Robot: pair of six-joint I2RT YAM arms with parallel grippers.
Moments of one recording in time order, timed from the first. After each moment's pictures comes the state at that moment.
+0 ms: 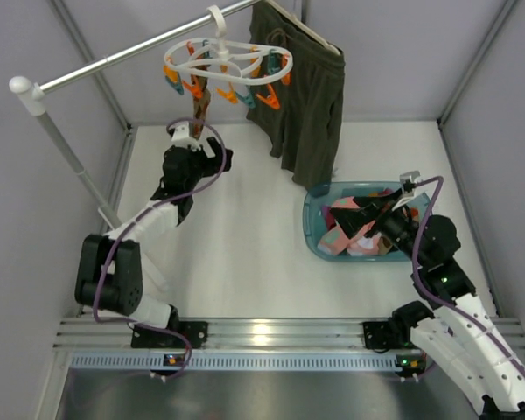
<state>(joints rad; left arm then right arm) -0.20 1.42 0.84 0.38 0.07 -0.45 0.40 0.52 0.59 -0.01 -0.26 0.49</state>
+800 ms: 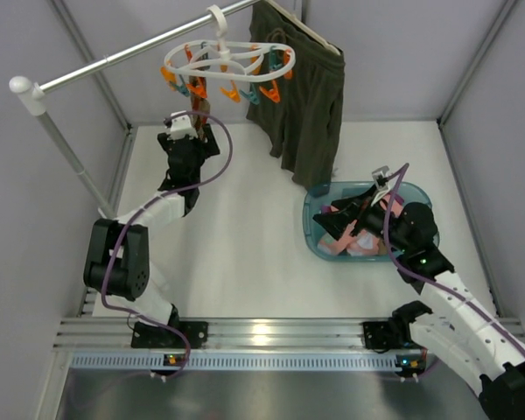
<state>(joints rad) -0.22 1.61 0.98 0.58 -0.34 -0.16 0.40 0.73 0.52 0.22 -0.49 0.50</state>
